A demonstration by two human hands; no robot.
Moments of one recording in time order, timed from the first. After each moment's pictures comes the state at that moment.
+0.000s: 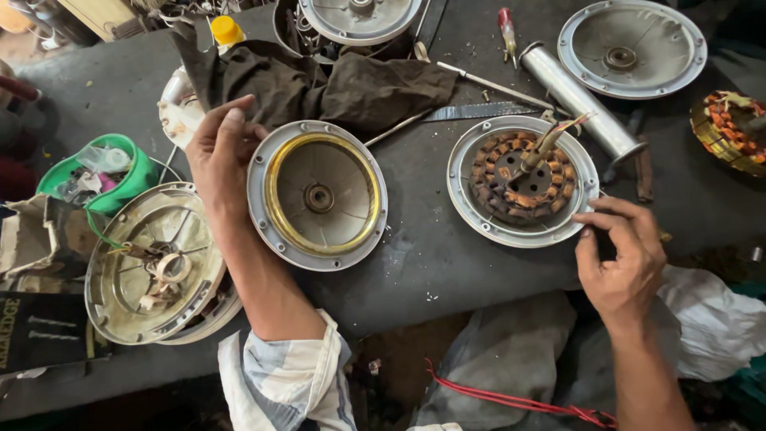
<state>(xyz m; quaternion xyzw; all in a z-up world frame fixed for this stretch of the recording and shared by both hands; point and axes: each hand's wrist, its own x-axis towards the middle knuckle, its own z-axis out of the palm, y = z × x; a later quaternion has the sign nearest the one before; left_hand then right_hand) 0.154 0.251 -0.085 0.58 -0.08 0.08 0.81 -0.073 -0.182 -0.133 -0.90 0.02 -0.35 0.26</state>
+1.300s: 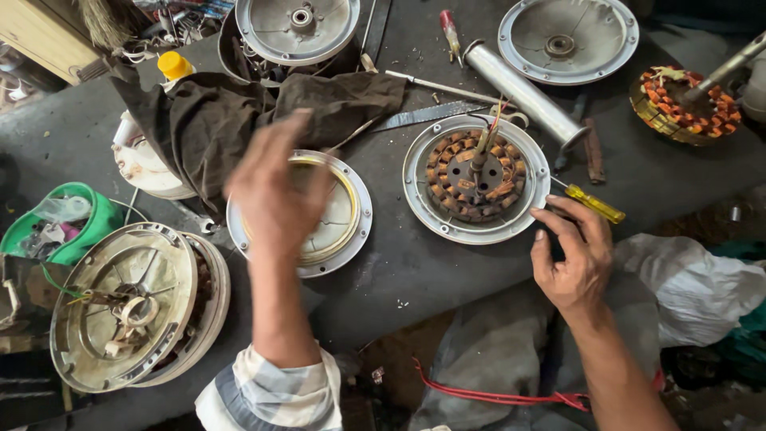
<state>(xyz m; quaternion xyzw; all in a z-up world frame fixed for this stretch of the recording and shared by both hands) 0.094 0.131 -0.032 0.84 -0.30 0.37 0.28 -0.078 -0.179 -0.145 -0.89 0.02 -0.39 0.23</state>
